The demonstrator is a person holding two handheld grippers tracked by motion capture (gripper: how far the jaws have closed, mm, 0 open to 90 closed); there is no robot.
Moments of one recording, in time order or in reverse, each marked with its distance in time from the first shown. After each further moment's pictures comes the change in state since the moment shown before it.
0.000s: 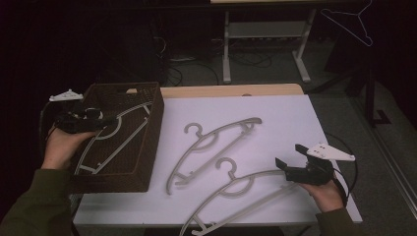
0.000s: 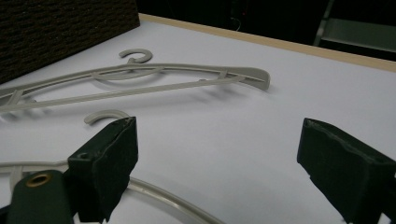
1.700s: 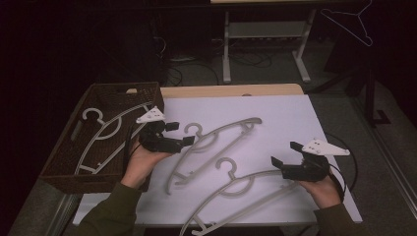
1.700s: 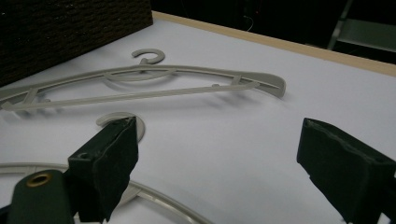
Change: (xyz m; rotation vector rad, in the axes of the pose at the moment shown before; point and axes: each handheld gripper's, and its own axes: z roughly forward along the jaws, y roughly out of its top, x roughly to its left) left arm -0.171 -0.012 0.100 -0.076 -0.358 0.103; right arm 0.003 0.010 0.008 0.015 0.048 -0.030
